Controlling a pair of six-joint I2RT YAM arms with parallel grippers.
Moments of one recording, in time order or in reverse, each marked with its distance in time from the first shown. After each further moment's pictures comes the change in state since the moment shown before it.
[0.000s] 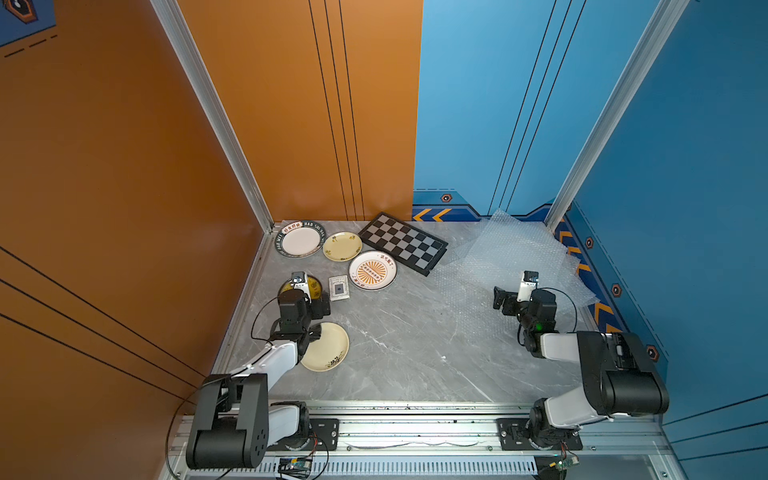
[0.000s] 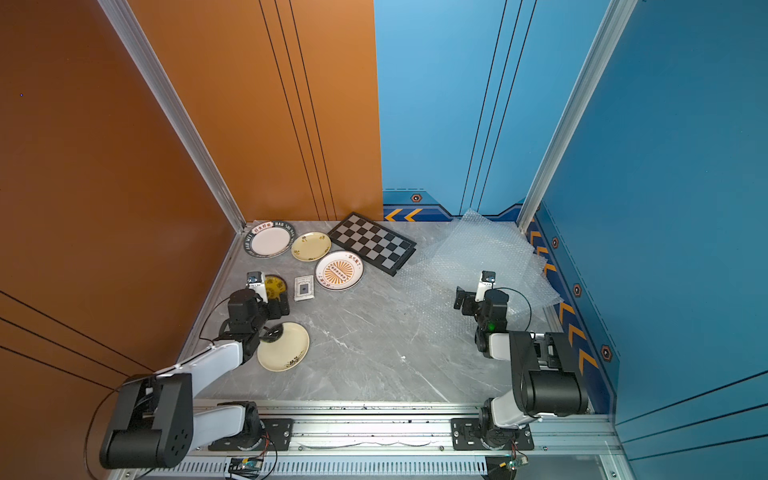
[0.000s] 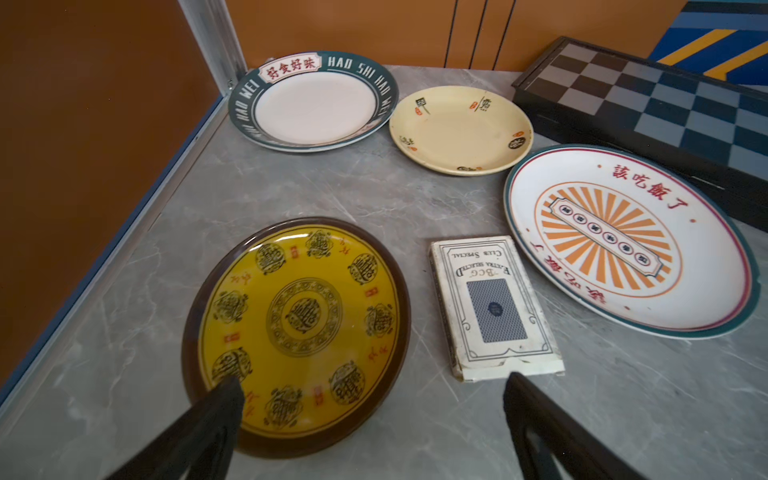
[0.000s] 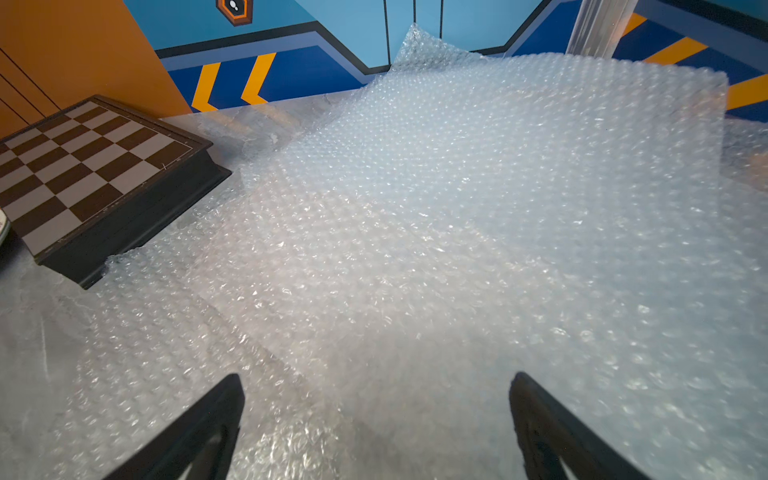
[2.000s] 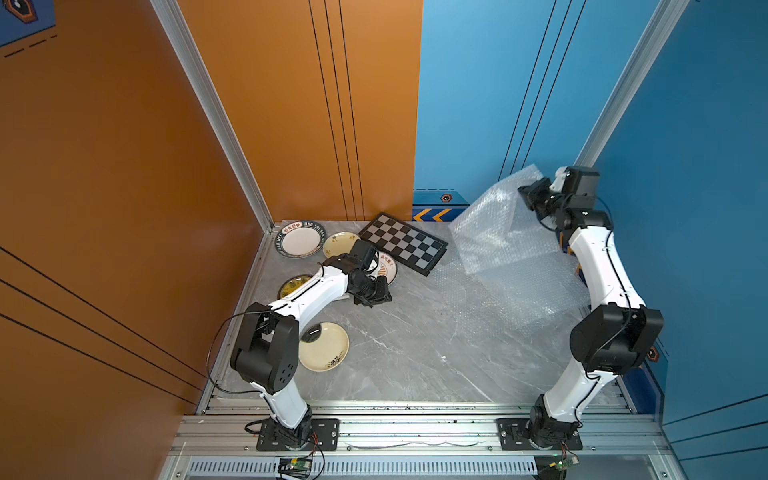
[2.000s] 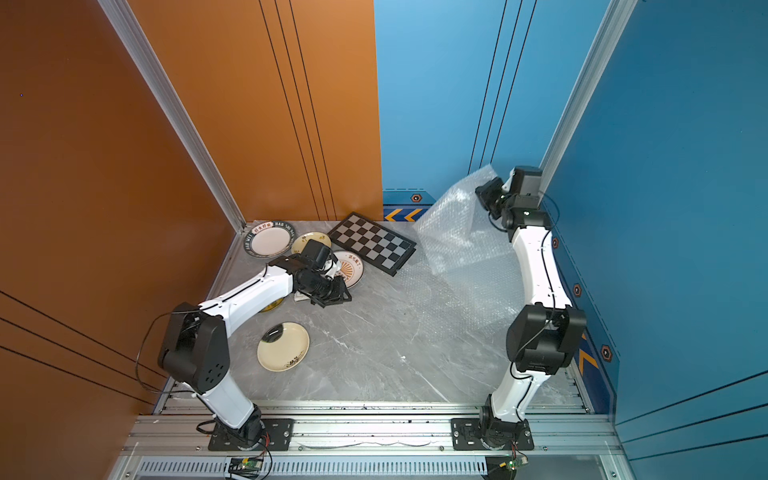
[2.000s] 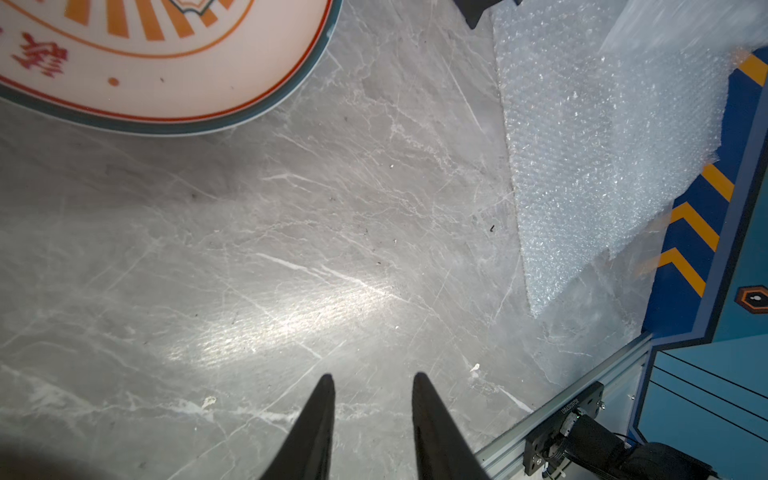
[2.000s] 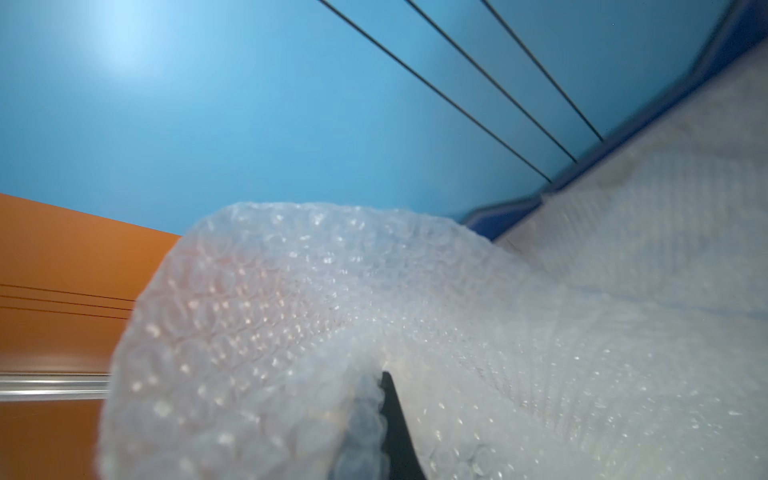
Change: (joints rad) left arm -0.425 0.416 0.912 -1.192 0.436 -0.472; right arm -0.103 0.271 1.573 -1.132 -0.356 0.816
